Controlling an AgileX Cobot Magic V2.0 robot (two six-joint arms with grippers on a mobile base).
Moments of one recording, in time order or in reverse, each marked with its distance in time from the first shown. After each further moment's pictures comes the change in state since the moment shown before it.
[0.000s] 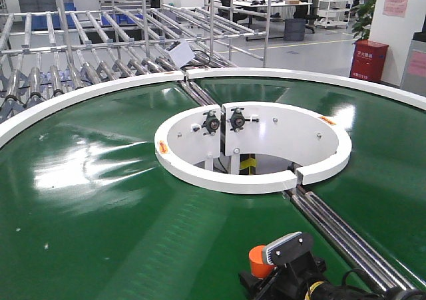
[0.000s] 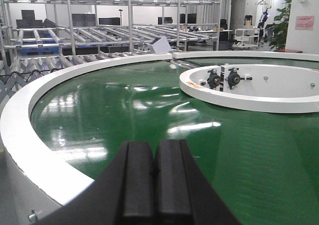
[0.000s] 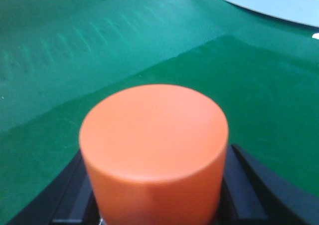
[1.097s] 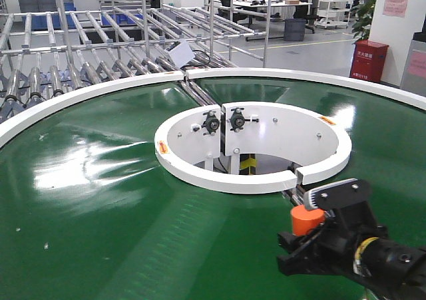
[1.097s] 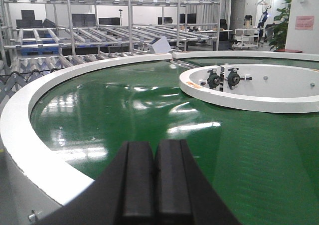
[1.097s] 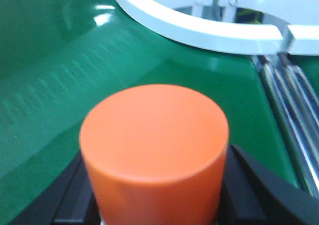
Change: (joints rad) left arm 0.000 0.000 0.000 0.000 0.000 0.000; right arm 0.000 -0.494 0.013 -0.027 0.540 0.167
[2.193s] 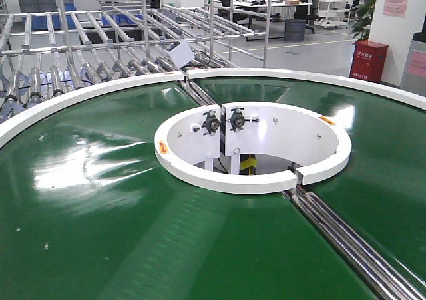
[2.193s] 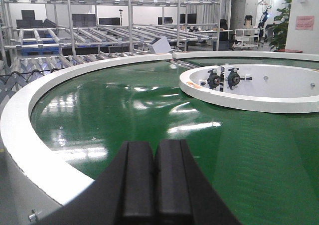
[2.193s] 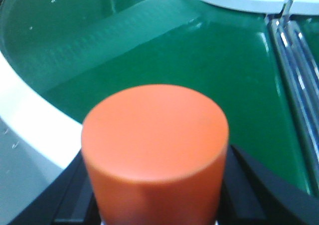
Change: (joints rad) left arm 0.000 0.000 0.000 0.000 0.000 0.000; right arm 0.140 -1.264 0.319 0.402 0.918 -0.340
